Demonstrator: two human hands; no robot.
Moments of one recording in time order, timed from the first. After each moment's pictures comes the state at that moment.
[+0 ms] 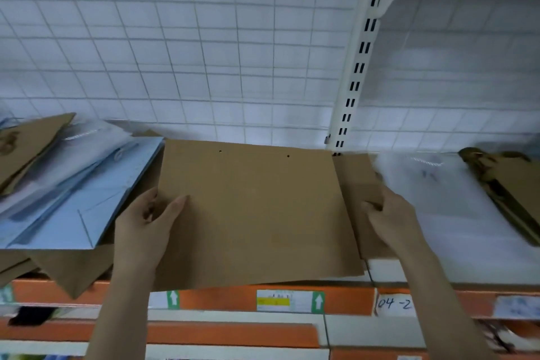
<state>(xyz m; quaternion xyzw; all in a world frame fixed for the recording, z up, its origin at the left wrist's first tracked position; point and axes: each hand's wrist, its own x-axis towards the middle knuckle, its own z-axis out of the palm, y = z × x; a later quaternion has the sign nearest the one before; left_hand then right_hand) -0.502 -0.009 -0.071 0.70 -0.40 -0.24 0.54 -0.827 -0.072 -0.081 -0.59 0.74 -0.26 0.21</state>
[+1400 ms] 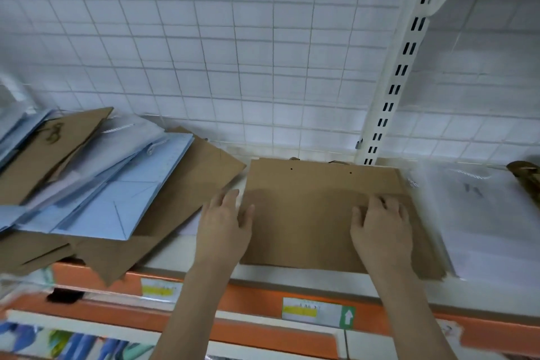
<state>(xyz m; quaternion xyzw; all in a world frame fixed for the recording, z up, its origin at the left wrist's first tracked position) -0.539 -0.038 -0.101 0.74 -0.59 -0.05 0.34 -0.757 -0.070 -0.095 -0.63 0.76 -0.17 0.03</state>
